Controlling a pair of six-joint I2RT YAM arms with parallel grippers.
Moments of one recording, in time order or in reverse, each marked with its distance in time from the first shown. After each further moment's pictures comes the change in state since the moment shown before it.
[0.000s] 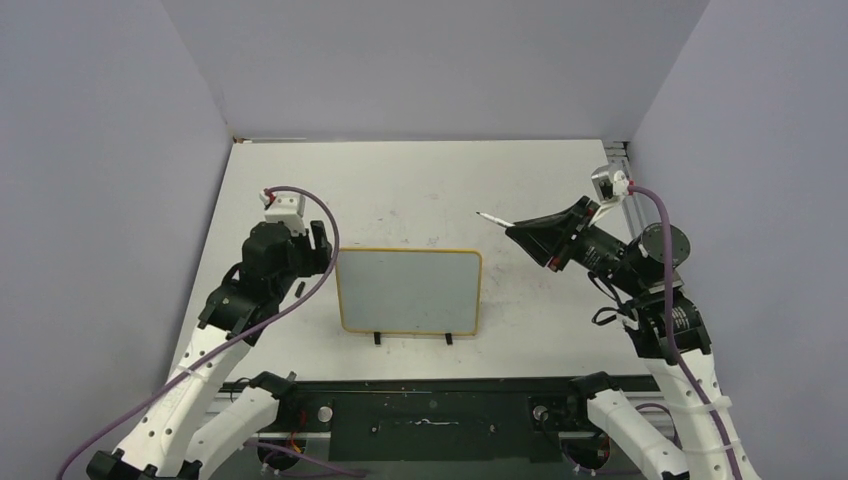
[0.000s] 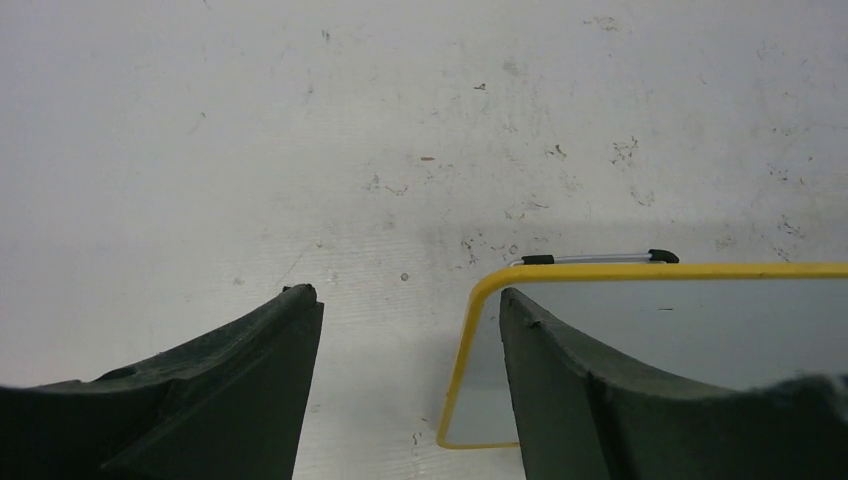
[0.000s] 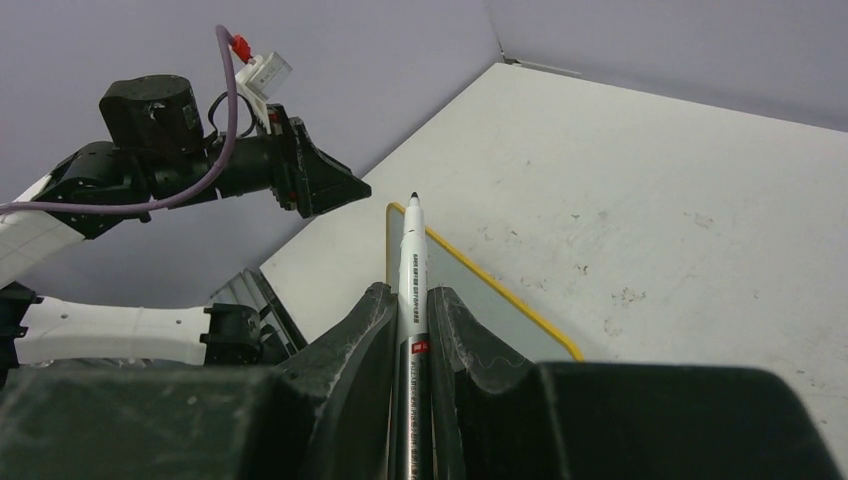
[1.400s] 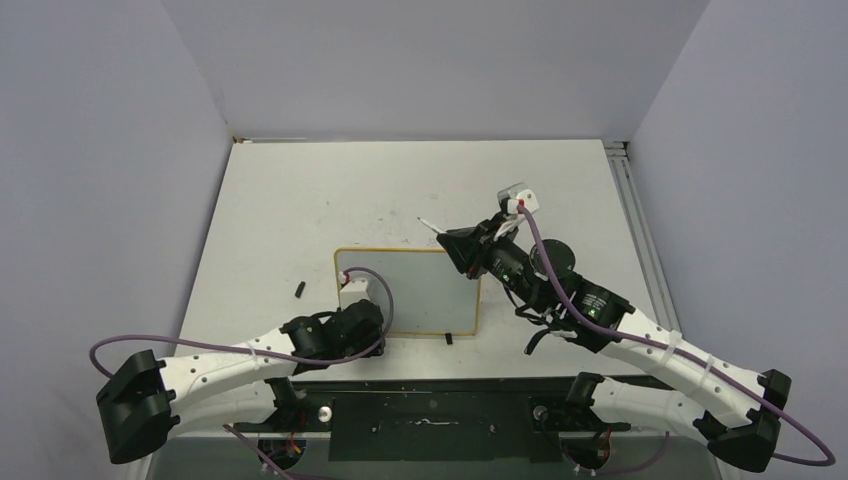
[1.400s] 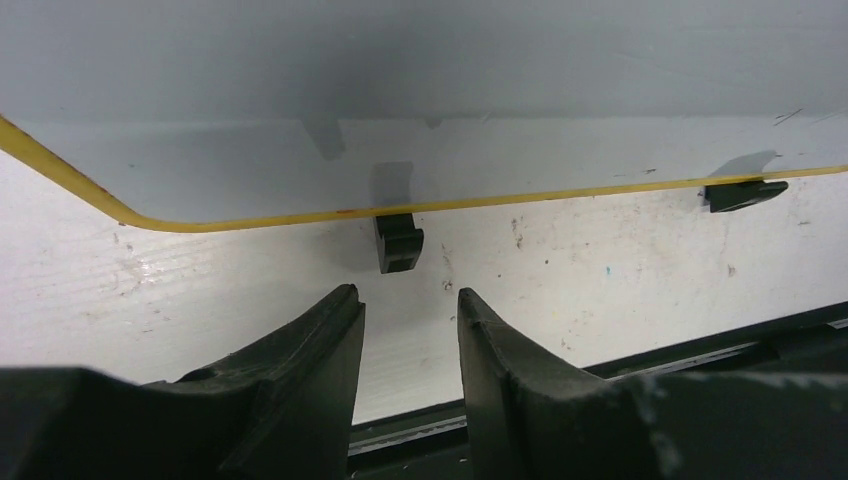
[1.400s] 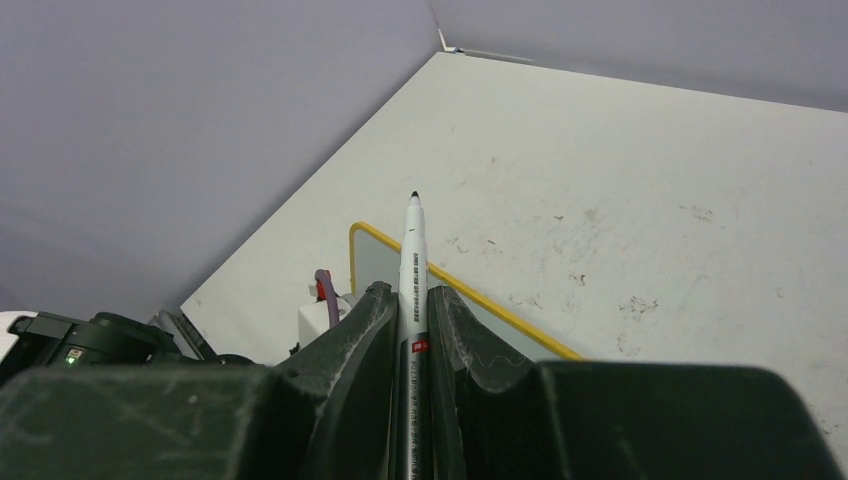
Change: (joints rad) left arm -0.623 0.167 -0.381 0.027 -0.073 -0.668; right arm 0.704 0.208 -0.100 0.245 0.851 -0.082
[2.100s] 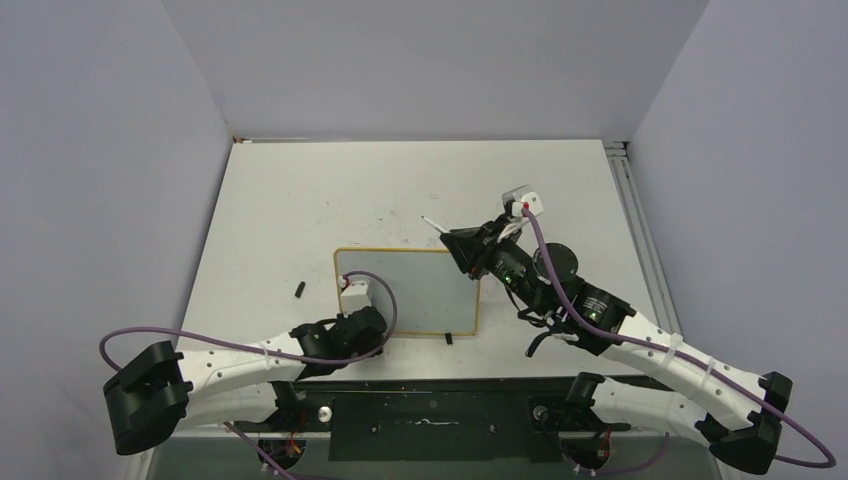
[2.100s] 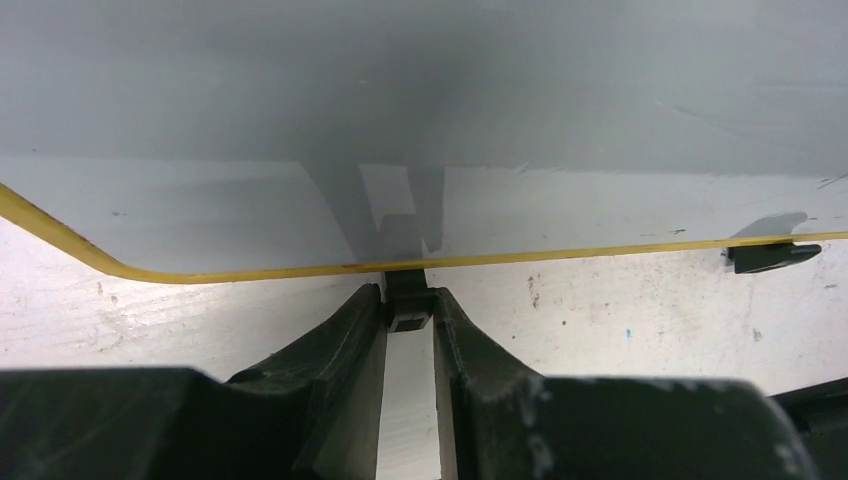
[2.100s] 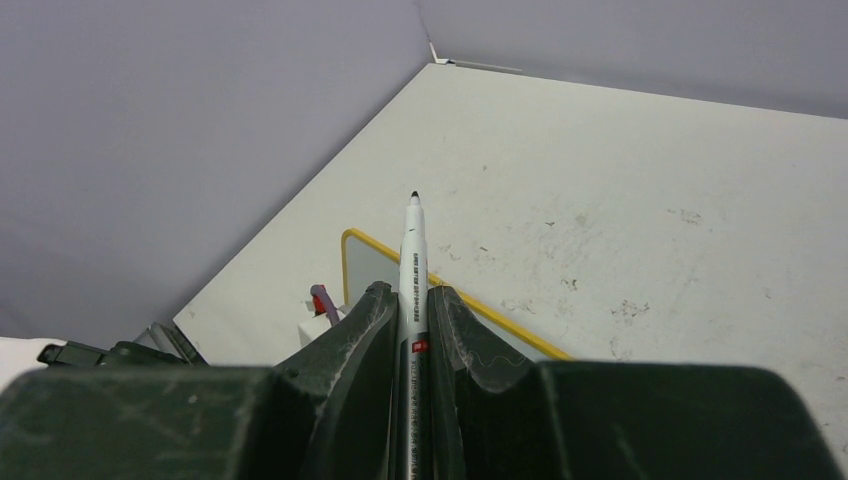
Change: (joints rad) left arm -0.031 0.069 -0.100 0.216 -0.116 -0.040; right arm 0.000 -0.026 -0.034 0.031 0.034 -0.003
